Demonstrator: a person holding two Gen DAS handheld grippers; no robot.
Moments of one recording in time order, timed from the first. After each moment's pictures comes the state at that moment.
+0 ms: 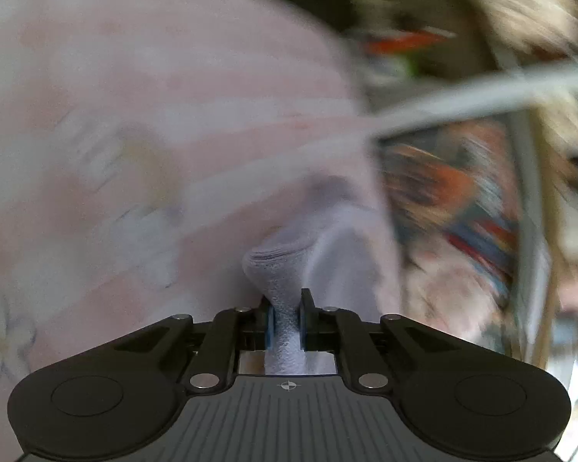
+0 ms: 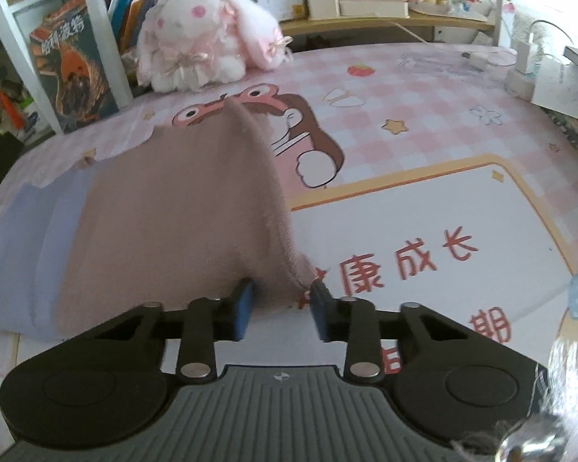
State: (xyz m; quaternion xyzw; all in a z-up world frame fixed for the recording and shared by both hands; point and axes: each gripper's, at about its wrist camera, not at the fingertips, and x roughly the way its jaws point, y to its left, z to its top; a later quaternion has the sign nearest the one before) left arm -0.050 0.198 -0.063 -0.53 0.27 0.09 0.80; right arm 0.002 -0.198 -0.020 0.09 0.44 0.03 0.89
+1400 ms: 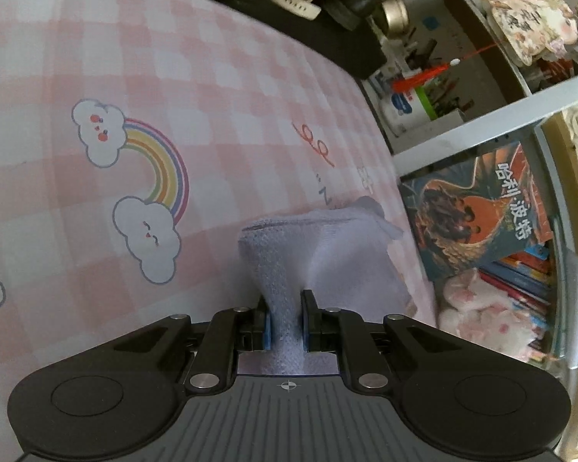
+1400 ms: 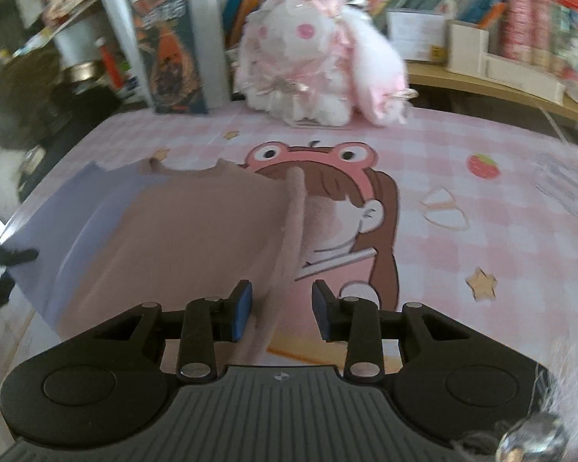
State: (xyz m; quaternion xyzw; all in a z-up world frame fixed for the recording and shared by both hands) left arm -0.035 0.168 -0.075 -0.54 0.24 0.24 0.78; right arm 0.120 -0.228 -0.009 0.00 0.42 0.28 0.86
